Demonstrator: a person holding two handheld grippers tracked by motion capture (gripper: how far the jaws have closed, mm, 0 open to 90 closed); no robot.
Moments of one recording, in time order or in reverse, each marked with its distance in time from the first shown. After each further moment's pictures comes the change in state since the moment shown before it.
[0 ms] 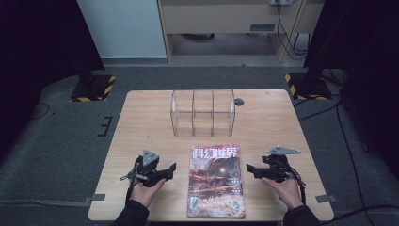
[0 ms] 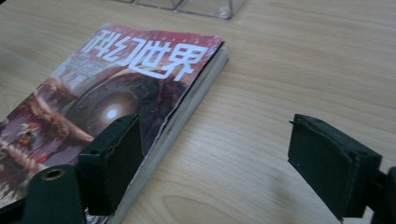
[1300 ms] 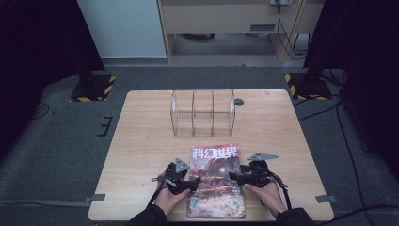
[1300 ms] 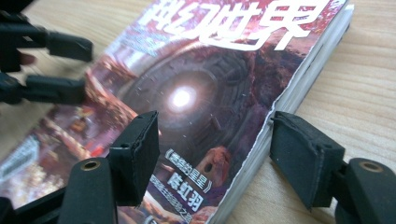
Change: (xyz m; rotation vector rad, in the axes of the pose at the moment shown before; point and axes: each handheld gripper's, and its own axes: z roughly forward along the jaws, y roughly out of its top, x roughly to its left) left arm -0.065 -0.018 0.052 0.148 -0.142 0.143; right arm 0.035 -0.014 0.041 0.050 0.166 0.015
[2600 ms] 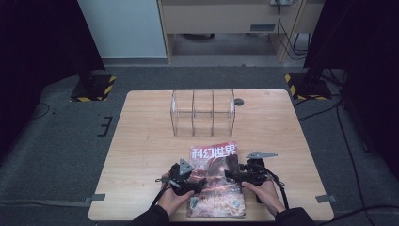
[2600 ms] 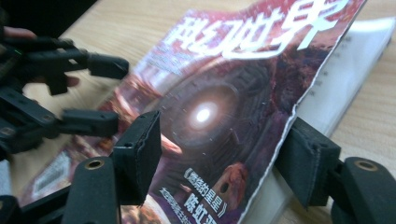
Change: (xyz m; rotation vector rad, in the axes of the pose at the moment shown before) left arm -0.007 -0.001 0.008 -0.037 -0.030 0.033; right arm -0.002 0.004 0.011 -0.037 0.106 0.019
